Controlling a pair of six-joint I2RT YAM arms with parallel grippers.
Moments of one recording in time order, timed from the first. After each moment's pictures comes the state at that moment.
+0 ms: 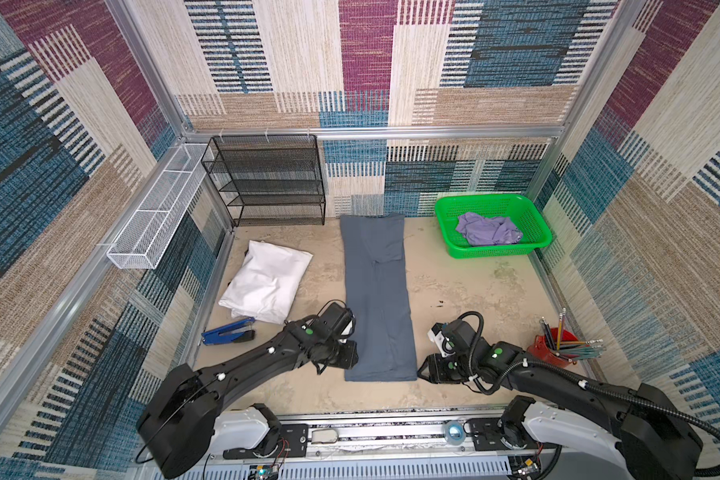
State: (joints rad) left arm -0.75 1.23 0.67 -0.60 0.18 -0.55; right arm 0.73 1.04 0.41 -0.43 -0.36 0.73
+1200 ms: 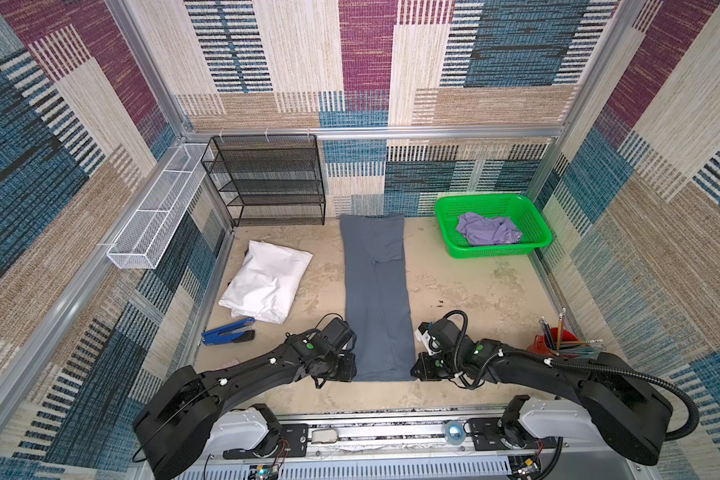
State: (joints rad) left arm -0.81 1.25 0.60 -0.53 0.16 -0.66; right arm 0.77 1.26 0.44 -0.23 -0.37 0.73
